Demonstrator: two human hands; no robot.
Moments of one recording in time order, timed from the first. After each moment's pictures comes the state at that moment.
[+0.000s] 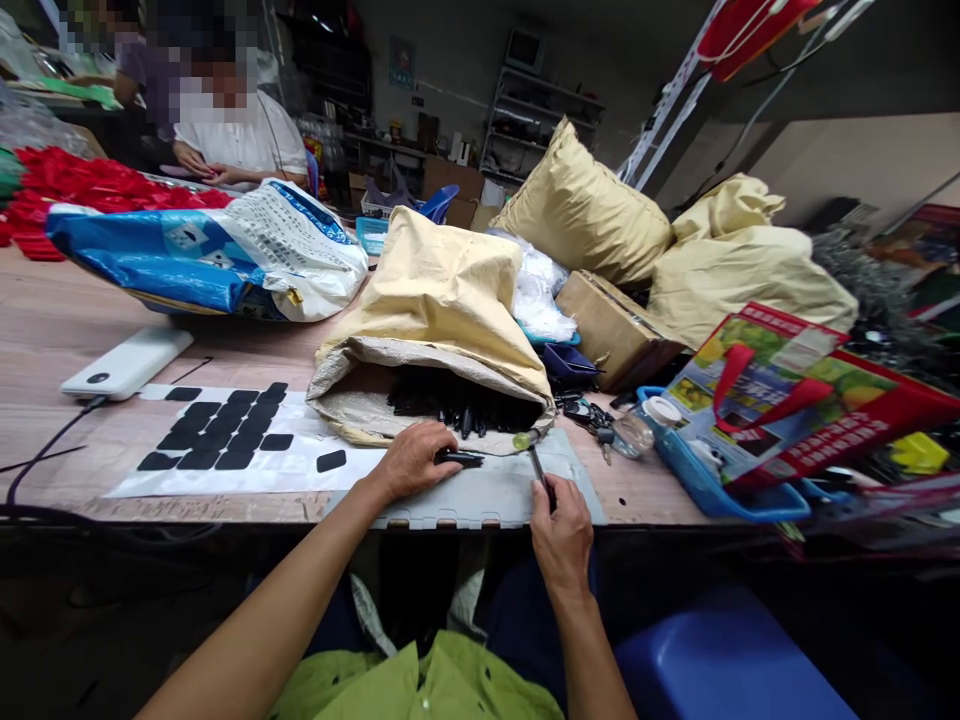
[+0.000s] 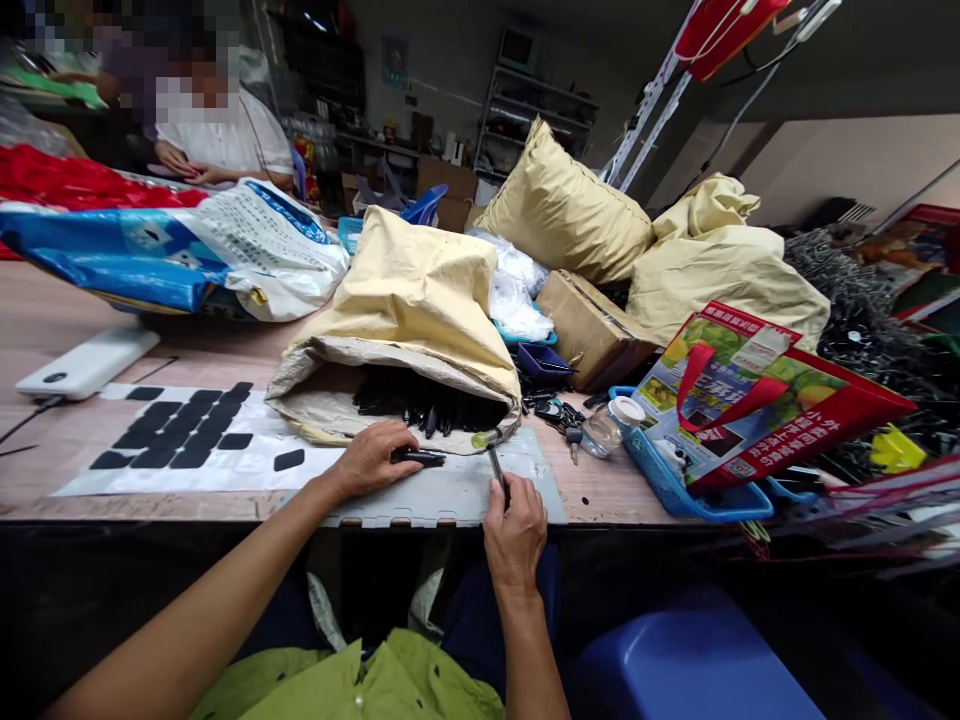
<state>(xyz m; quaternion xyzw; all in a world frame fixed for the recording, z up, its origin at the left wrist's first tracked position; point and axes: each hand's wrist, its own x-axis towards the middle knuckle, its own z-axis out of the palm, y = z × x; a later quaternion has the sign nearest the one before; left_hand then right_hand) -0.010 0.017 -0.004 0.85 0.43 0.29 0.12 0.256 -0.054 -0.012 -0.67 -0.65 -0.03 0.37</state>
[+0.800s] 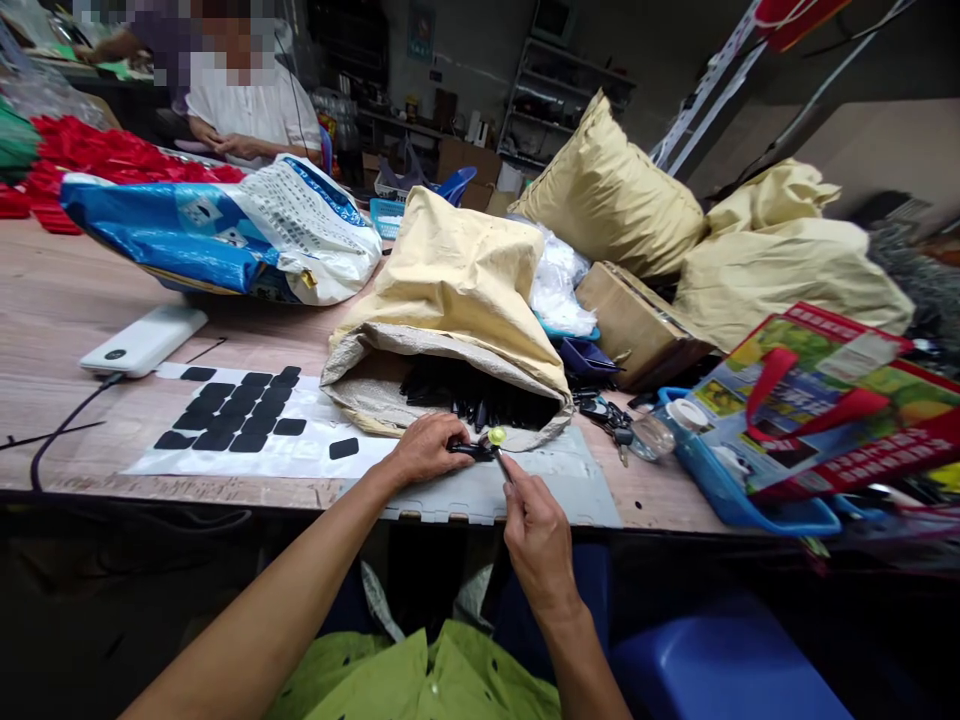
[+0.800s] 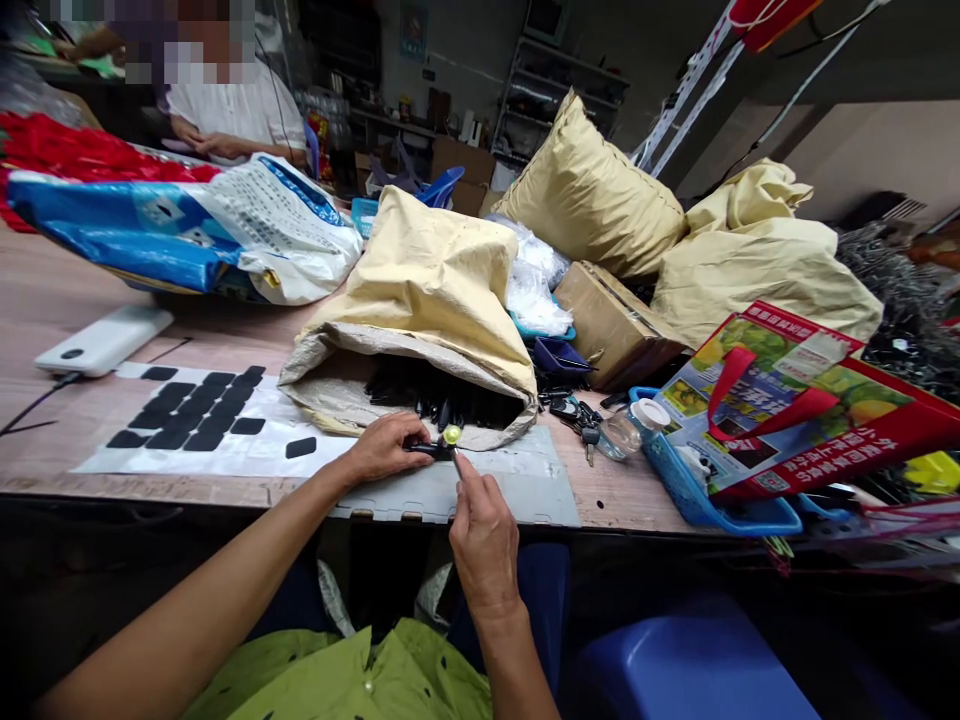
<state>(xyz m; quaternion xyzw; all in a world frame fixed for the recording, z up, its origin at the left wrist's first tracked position) -0.009 0.025 -0.001 0.81 0.47 0.27 0.21 0.200 -0.072 0.022 -0.58 -0.74 0.10 0.33</state>
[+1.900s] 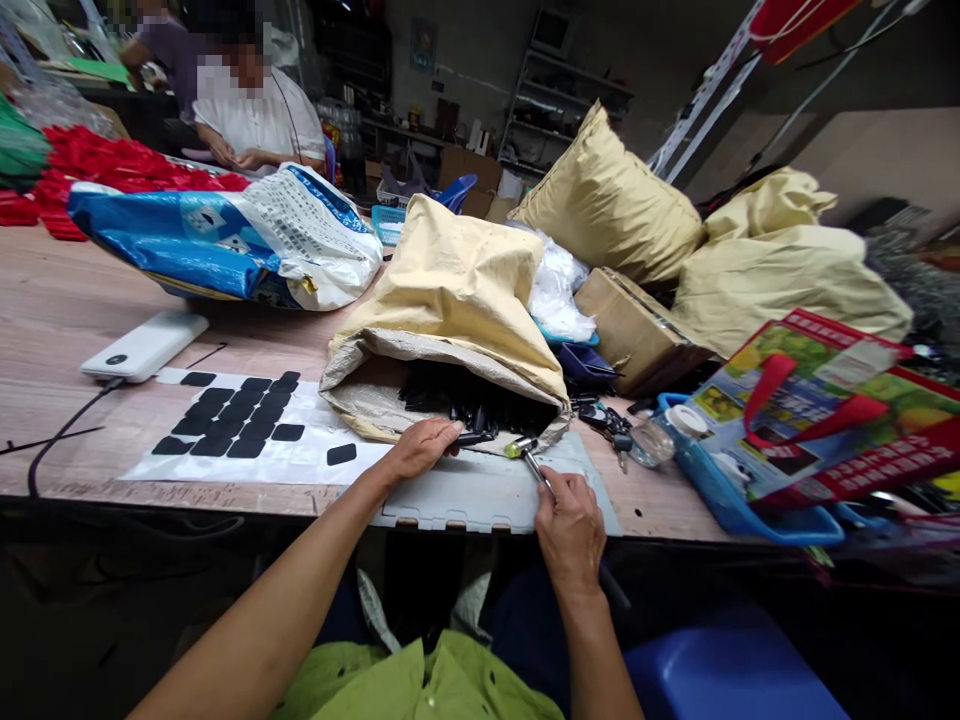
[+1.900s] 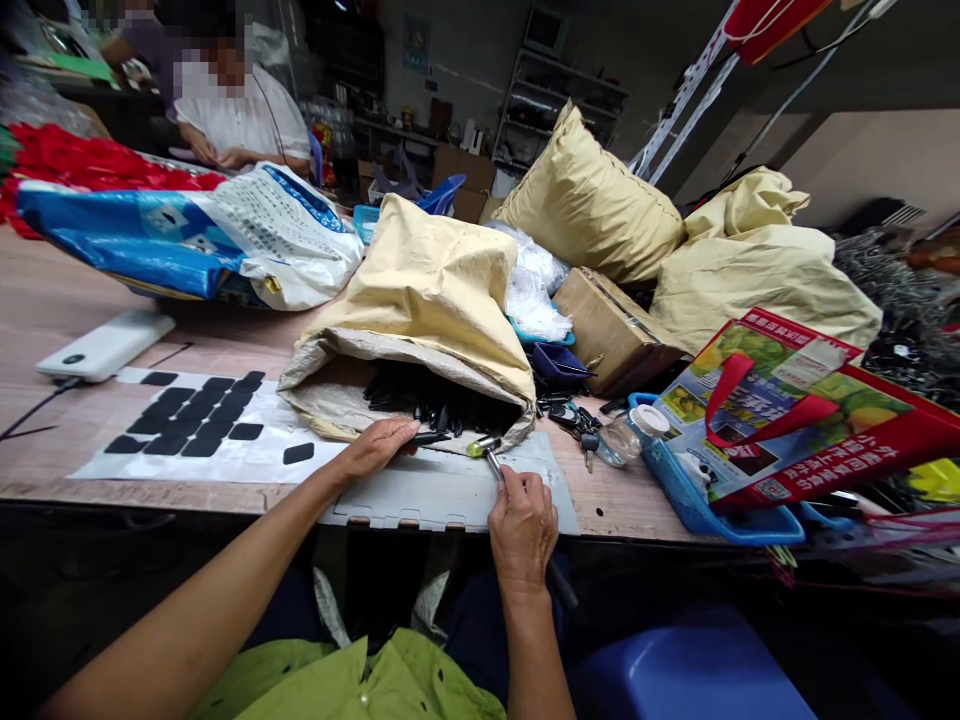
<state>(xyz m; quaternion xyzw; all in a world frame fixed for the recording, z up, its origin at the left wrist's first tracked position) -0.017 0.028 0.001 0.72 0.48 0.32 0.37 0.250 -0.043 -0.004 -0.67 -0.69 -0.10 0.25</state>
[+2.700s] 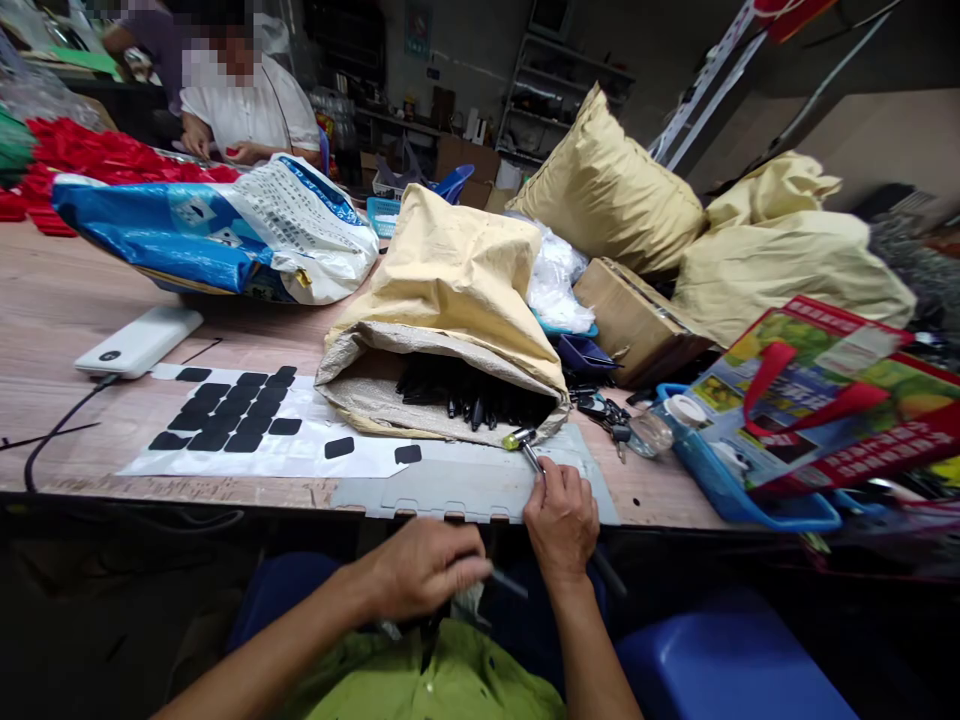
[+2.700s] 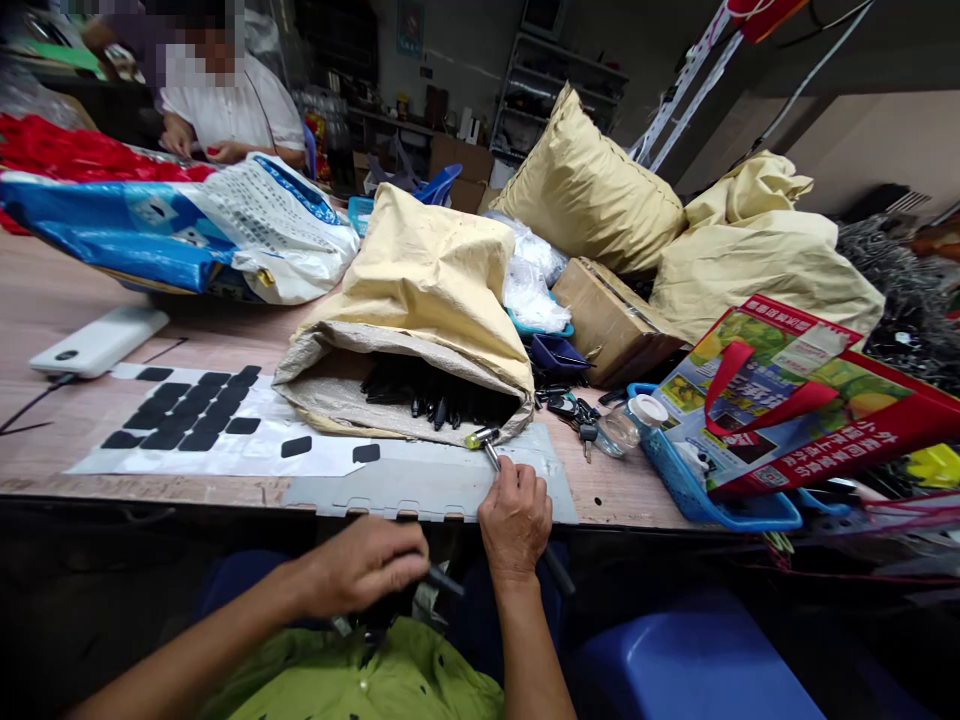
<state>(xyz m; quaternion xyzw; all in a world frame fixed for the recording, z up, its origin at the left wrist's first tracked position) 0.007 -0.095 0.019 0.81 0.37 0.19 0.40 0.239 -0.048 -0.011 -0.68 -0.68 -0.17 0.21</state>
